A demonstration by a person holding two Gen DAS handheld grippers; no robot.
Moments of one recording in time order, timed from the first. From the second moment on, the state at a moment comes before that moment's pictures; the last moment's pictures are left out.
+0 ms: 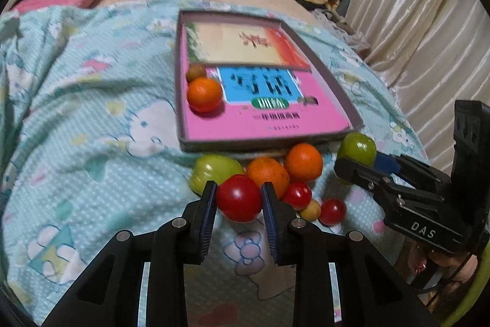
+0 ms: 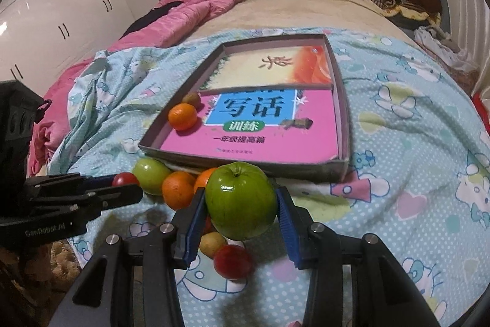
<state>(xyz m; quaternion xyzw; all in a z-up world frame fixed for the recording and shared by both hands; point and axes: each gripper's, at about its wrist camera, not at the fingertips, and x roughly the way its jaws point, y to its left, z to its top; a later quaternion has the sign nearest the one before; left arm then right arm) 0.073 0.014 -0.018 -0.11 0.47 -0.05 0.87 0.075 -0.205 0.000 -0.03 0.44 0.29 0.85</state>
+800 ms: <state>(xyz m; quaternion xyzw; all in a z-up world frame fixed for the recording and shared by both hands) 0.075 0.021 0.010 -0.12 0.42 -0.02 0.90 0.078 -0.202 0.017 -0.02 0.40 0.29 0.87</state>
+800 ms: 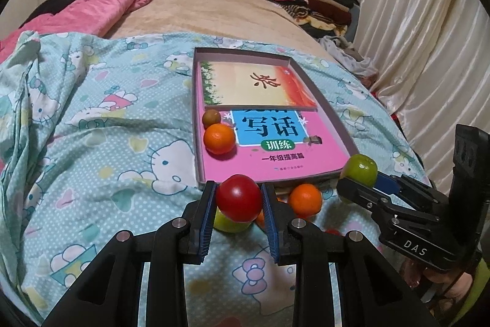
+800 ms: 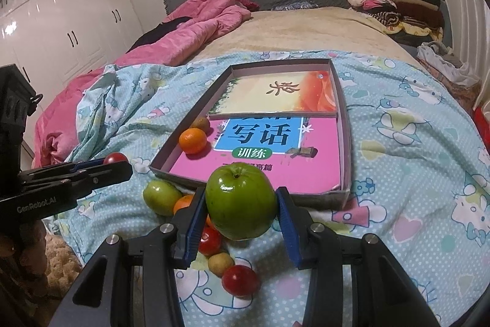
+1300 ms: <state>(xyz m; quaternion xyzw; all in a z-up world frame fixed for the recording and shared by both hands) 0.090 0.016 0.018 -0.14 0.41 -0.01 0.90 0.084 -0.205 0.026 0.00 0.38 0.30 0.88</state>
